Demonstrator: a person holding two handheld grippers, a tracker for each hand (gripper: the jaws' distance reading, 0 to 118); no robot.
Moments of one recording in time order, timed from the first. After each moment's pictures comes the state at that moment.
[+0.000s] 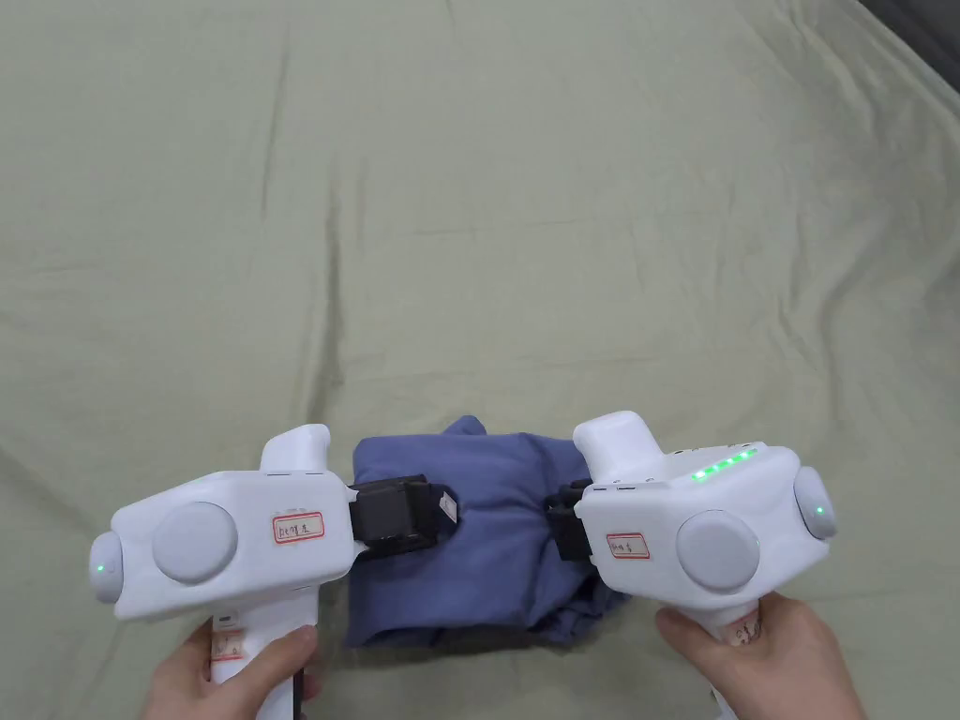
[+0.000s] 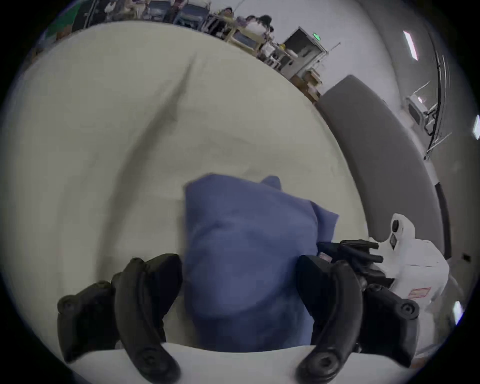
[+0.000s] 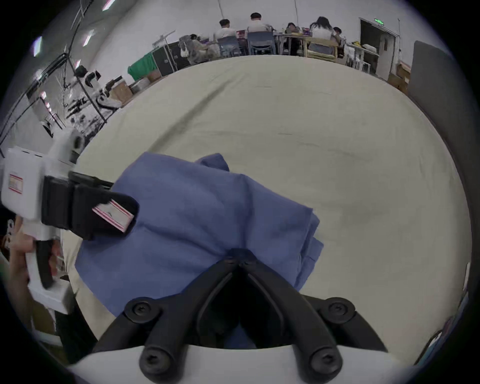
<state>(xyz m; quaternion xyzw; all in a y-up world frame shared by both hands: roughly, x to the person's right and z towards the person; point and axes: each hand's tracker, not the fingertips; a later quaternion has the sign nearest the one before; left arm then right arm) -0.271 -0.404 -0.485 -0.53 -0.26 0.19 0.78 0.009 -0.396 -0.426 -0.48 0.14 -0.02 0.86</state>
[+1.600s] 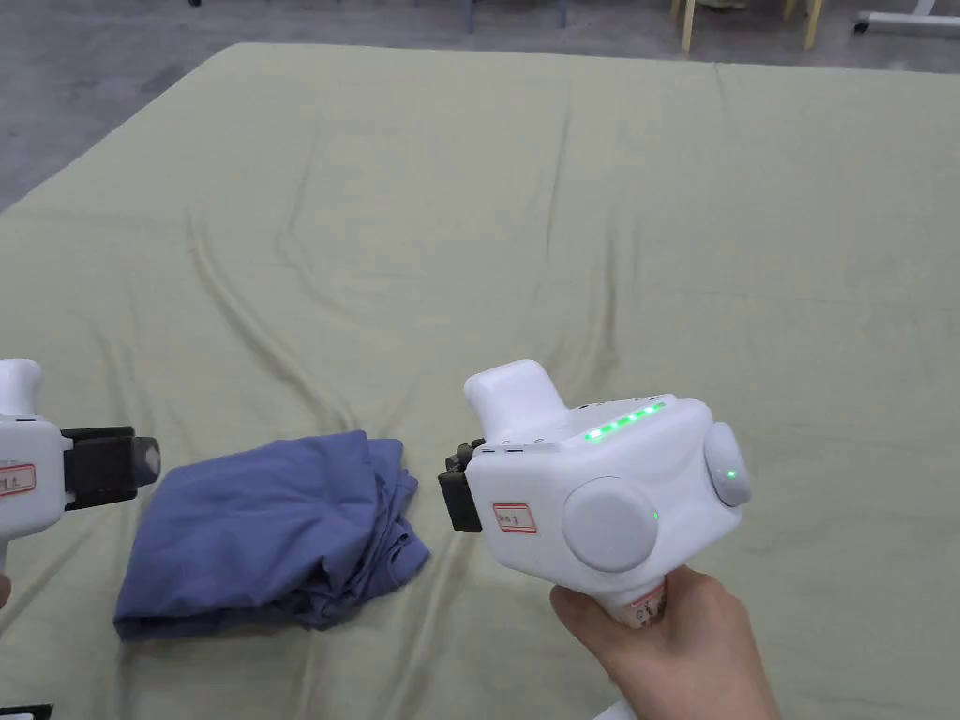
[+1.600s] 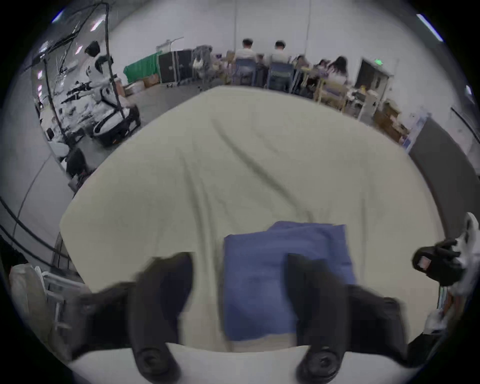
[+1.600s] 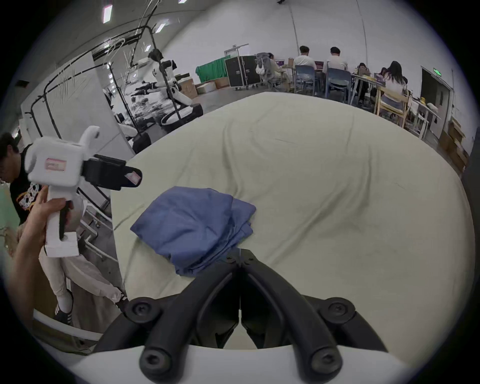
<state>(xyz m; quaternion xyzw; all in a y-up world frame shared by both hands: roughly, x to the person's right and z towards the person) -0.609 -0.256 -0.397 -0.40 0.06 0.04 0.92 -0.265 -0.291 -0.435 -0.39 0.31 0.04 0.87</state>
